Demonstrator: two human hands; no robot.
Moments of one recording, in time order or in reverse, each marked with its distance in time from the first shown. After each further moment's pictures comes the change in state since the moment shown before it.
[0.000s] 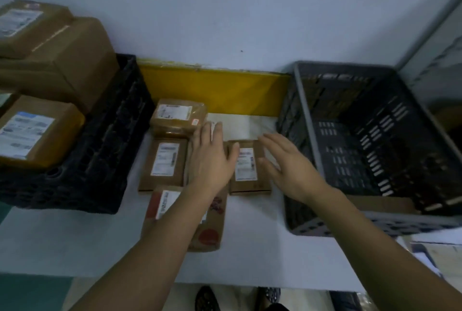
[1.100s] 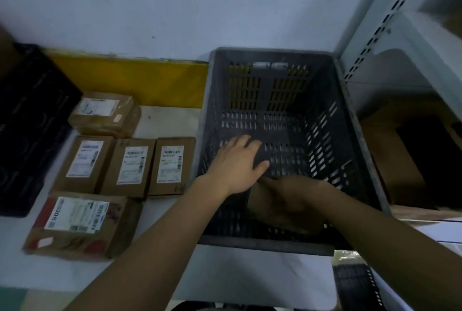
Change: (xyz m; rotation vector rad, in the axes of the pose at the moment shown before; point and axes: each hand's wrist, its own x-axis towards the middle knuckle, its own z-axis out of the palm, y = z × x) left_hand 0.043 0.265 0.126 0.031 -0.562 0.272; right_hand -0.031 0.313 -0.037 -0.368 -0.925 -0.063
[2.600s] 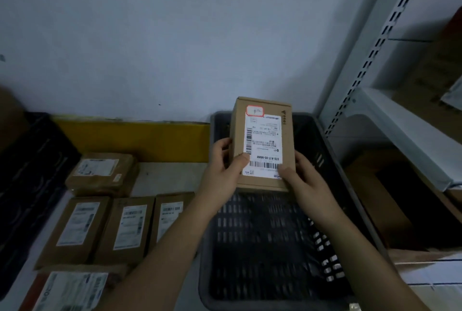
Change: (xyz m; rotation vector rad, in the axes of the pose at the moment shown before) left_hand -0.010 -0.009 -0.094 -1.144 0.408 -0.088; right_hand -0.104 -0.065 -0.108 1.304 1.121 0.032
